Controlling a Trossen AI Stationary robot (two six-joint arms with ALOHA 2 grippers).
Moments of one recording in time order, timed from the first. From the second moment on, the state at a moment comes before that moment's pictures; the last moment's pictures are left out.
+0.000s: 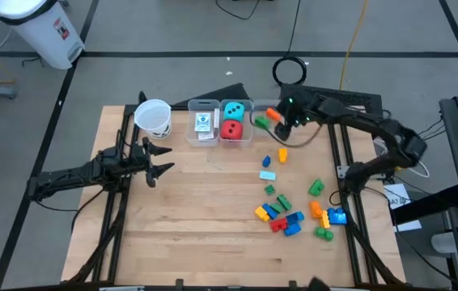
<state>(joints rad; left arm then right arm) 0.20 0.04 0.02 0.00 -0.03 -0.10 -0.67 1.40 1.04 -0.58 -0.03 -0.08</state>
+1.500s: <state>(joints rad) 0.20 0.04 0.02 0.00 -0.03 -0.10 -0.10 1.19 0.58 -0.76 -0.06 0.74</state>
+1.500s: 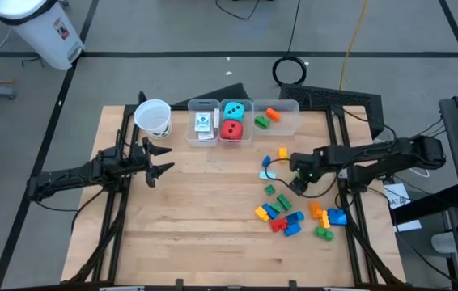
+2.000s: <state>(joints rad) 0.20 0.04 0.02 0.00 -0.03 -0.10 0.05 1.19 0.86 -1.20 -0.42 0.76</state>
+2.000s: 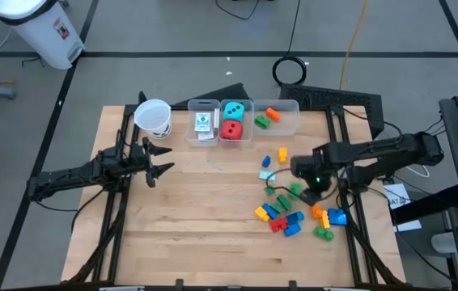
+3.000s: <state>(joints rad) 0.20 0.04 0.02 0.00 -0.03 -0.10 0.33 1.19 0.48 -0.83 -0.42 1.27</state>
